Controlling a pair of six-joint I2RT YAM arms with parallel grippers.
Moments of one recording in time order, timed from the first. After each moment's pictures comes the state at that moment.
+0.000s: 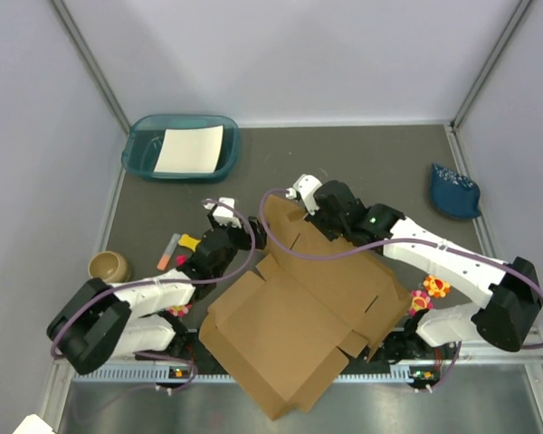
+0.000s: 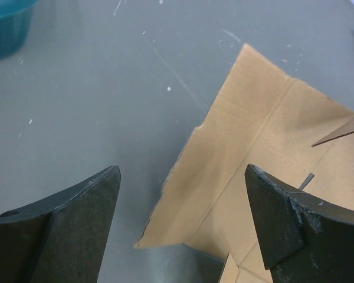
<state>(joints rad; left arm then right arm) -0.70 1.16 0.33 0.63 -0.31 -0.38 0.86 1.32 1.10 -0.57 0.26 -0.16</state>
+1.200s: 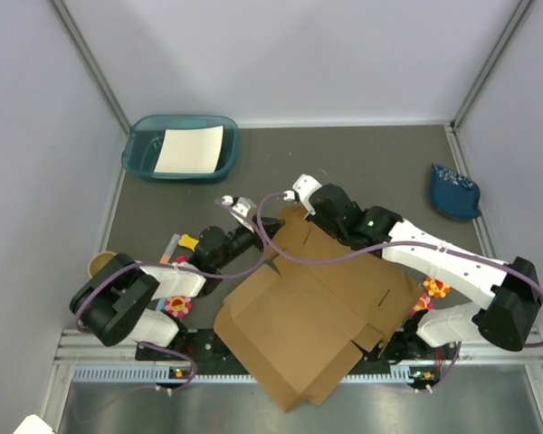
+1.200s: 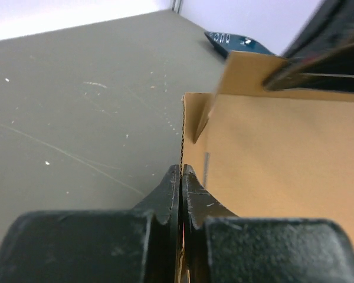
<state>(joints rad) -0.64 1.41 0.36 1.11 0.26 -0.27 0.90 1.30 1.11 -0.58 0.44 -0.22</state>
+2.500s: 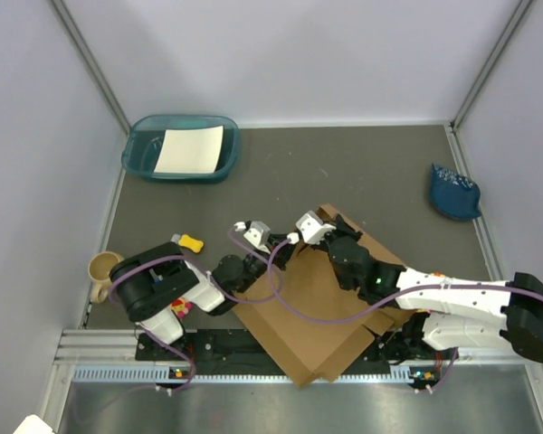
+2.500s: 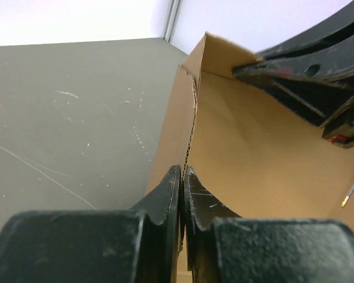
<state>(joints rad) -0.97 1.65 0.28 1.55 -0.14 -0.28 1.11 1.11 0.57 0.28 0.88 -0.63</state>
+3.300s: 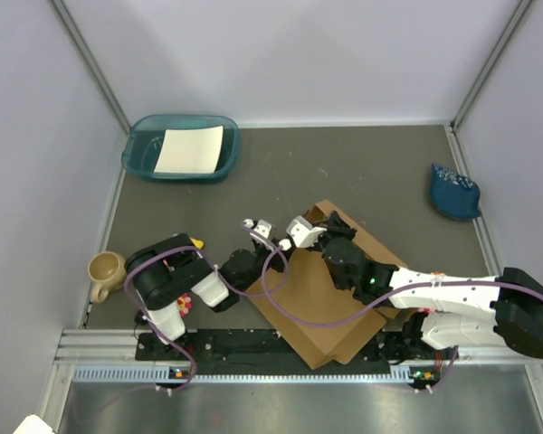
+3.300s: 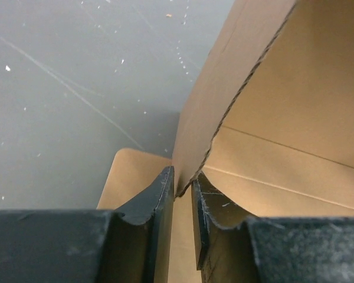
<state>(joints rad) -0.92 1.76 0.31 1.38 -0.17 -0.35 1.12 1.17 0.57 0.38 0.87 -0.85</state>
